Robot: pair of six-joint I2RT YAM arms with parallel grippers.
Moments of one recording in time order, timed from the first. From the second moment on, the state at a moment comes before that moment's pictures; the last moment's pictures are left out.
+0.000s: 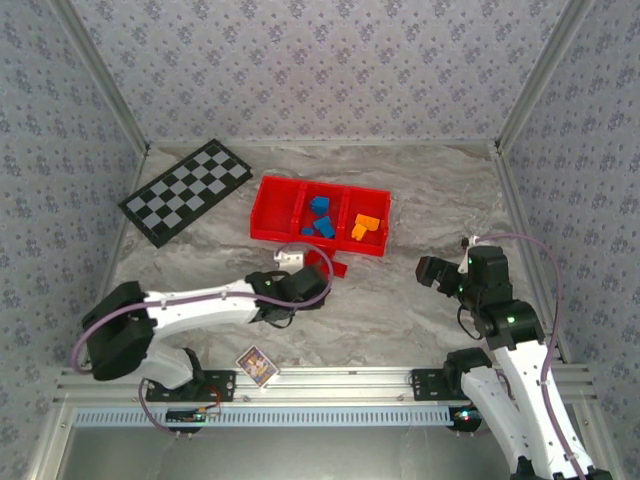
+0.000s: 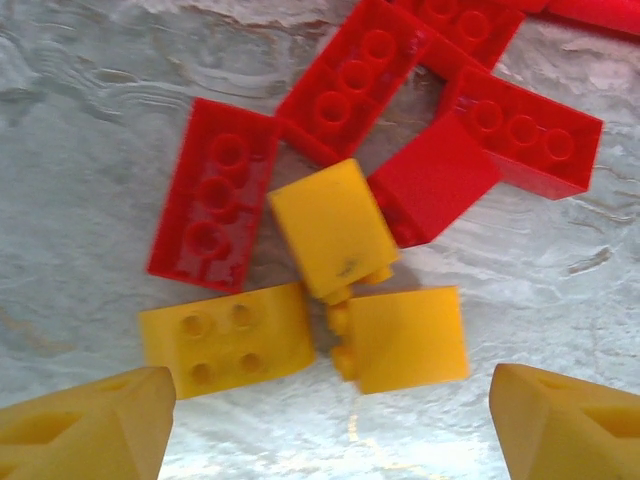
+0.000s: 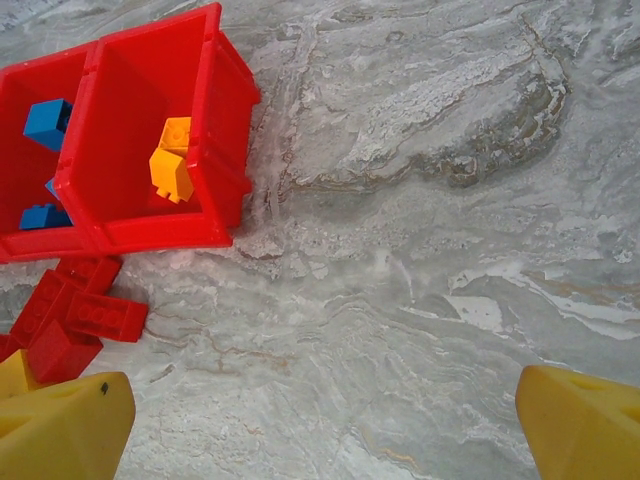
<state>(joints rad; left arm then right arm) -1.13 1.46 0.88 -0.54 -0.43 -1.05 0.17 0.57 0.70 -0.85 -0.01 0.43</state>
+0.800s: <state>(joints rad) -1.14 1.74 1.11 -0.61 -0.41 -1.17 0.17 0.54 0.70 -0.85 -0.01 0.43</state>
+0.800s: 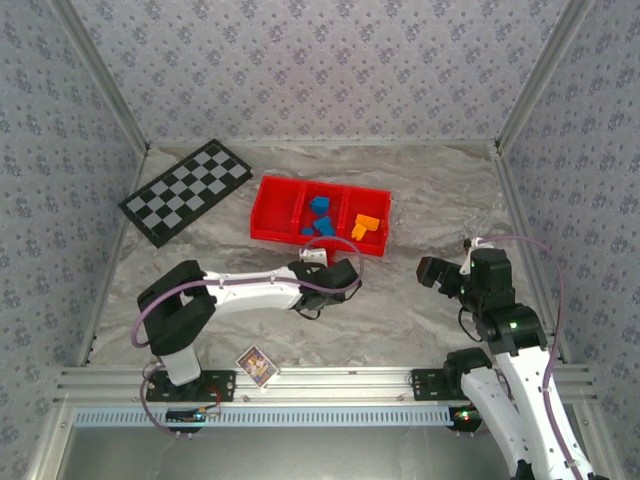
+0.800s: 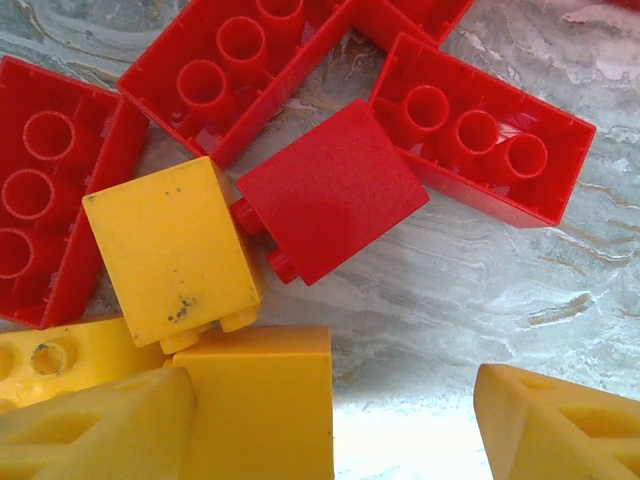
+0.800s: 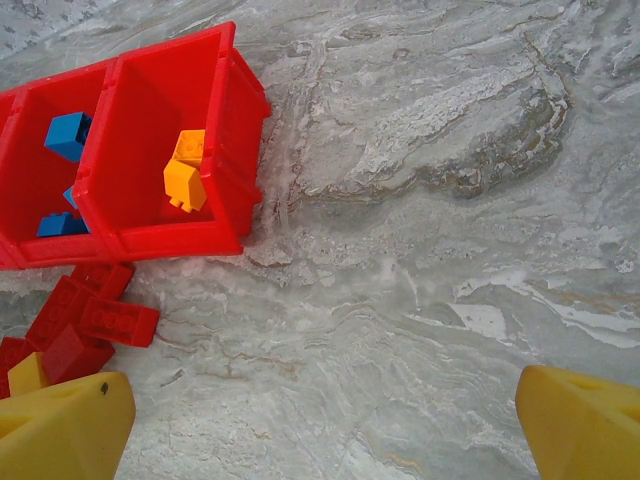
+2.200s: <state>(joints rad) -1.11 1.87 1.16 -0.63 -0.36 -1.18 0.18 0.54 0.70 -0.85 -0.02 0.43</state>
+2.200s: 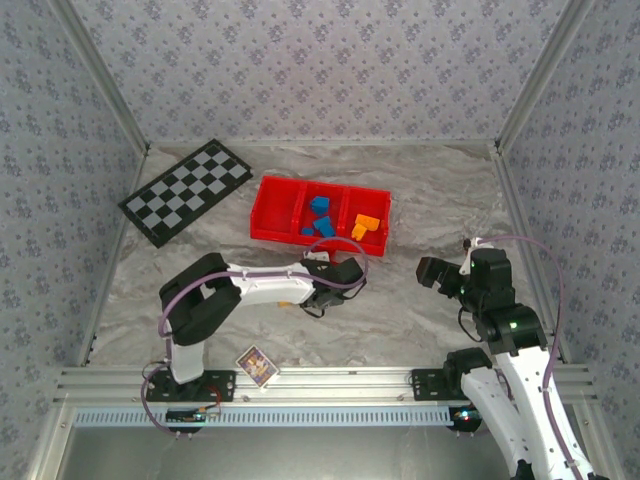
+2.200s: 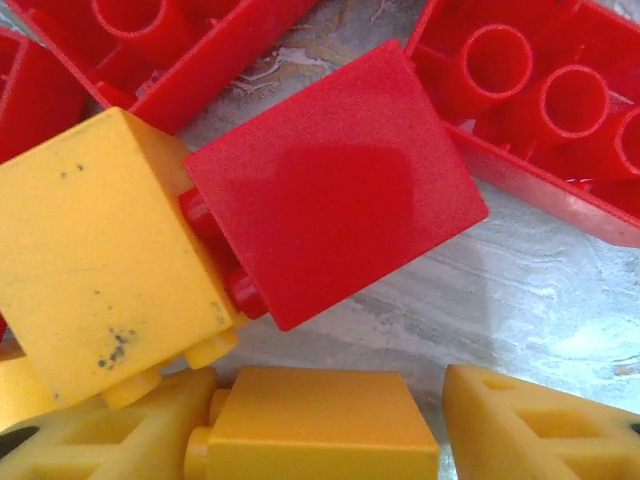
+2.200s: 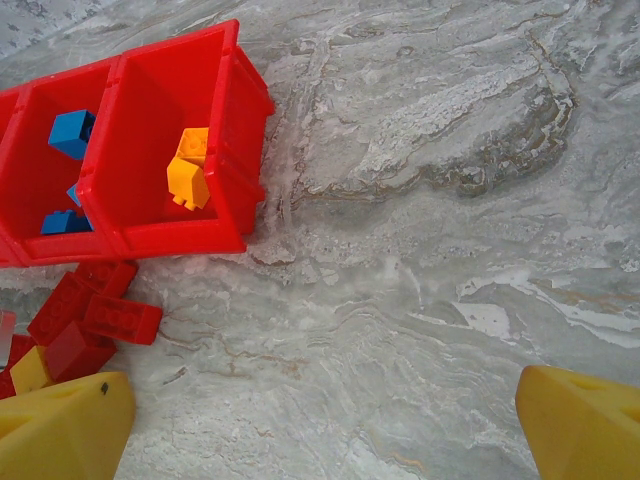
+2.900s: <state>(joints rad) -1.12 1.75 1.22 -0.65 -0.41 -1.05 0.18 0.54 0.70 -0.85 -0.02 0.43</state>
